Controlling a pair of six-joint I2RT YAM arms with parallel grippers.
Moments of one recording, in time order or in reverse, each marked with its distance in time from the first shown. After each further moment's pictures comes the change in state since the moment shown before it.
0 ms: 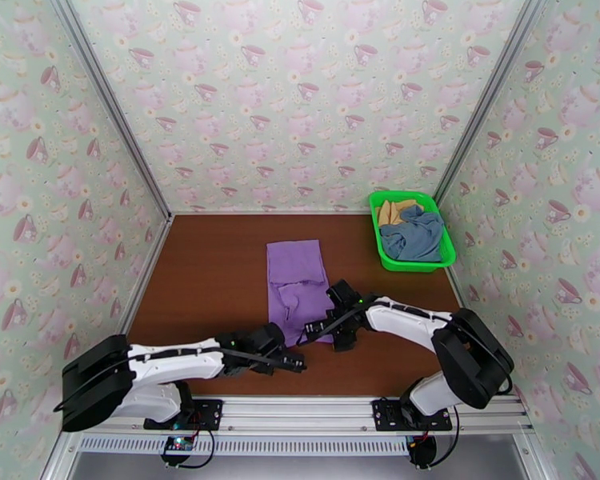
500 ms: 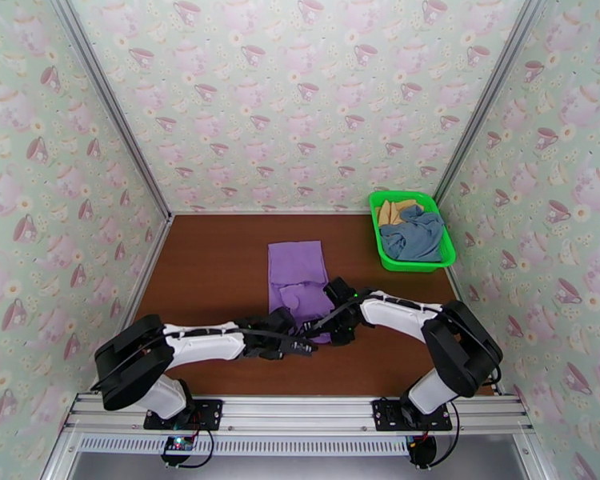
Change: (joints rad) left arm 0.063 0.203 0.163 -0.024 0.052 -0.004; right arm -0.009 0.060 0.054 -0.043 -0.026 0.012
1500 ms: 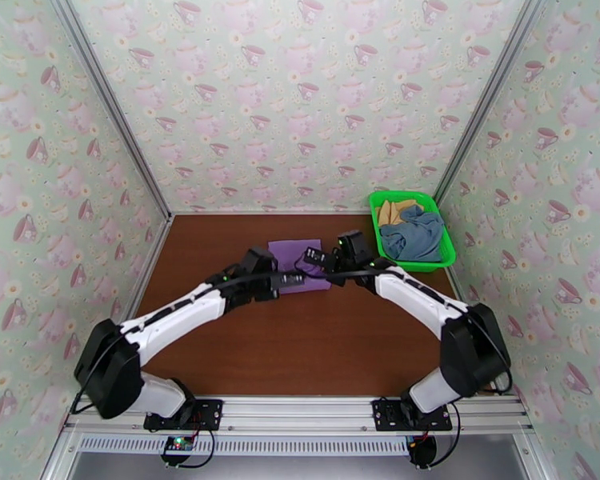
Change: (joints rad) left arm 0.366 -0.040 0.411 -0.089 0.046 0.062; right arm -0.174 0.040 0.347 0.305 0.079 0.290
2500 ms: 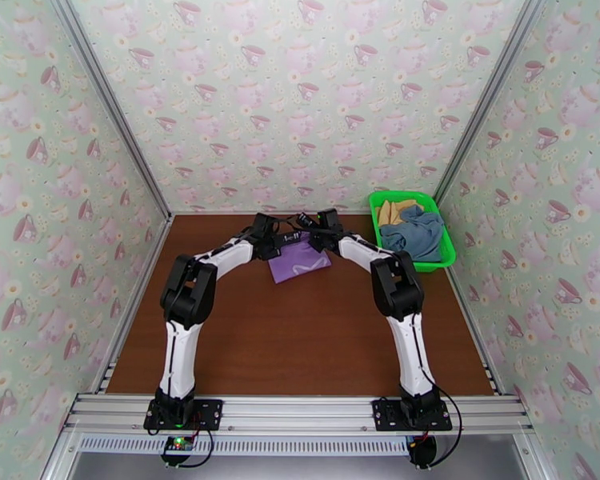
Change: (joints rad) left arm 0.210 0.686 0.534 0.103 0.030 0.071; right arm -0.065 0.699 0.647 0.121 0.094 0.231
